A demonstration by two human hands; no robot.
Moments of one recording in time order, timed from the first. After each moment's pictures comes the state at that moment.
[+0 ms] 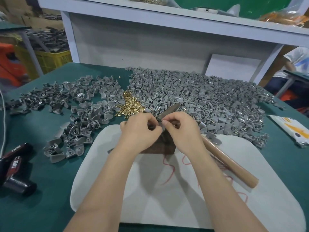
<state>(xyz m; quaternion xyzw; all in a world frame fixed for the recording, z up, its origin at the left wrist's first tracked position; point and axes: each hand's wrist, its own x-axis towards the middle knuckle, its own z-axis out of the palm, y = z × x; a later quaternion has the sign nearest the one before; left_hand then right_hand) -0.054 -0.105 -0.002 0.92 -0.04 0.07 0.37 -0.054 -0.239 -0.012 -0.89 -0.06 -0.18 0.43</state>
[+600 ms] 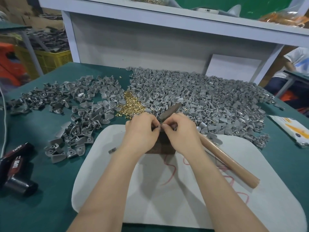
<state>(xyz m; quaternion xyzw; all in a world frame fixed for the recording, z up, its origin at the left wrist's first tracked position) -0.056 -0.107 -0.001 0.93 -0.08 0.07 0.36 -0.056 -0.231 -0.008 -0.92 -0.03 -0.17 0.34</state>
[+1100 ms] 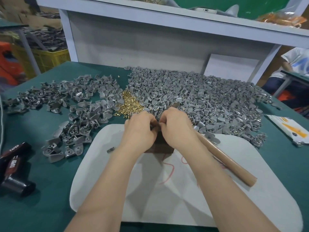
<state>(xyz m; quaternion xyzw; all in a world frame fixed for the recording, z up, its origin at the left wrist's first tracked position) -0.053 -0.108 -0.001 0.93 -0.09 0.08 0.35 -0.051 -0.220 0.015 -0.98 -0.06 -0.11 0.14</state>
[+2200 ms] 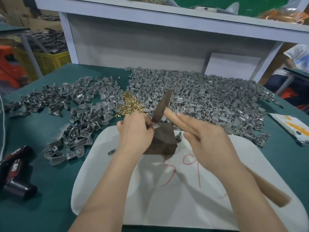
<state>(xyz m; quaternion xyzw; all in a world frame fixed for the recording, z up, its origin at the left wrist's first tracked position) -0.049 -0.106 -0.008 0.94 0.00 0.13 0.33 -0.113 -0.269 0.023 -0.97 -0.06 -0.17 0.18</state>
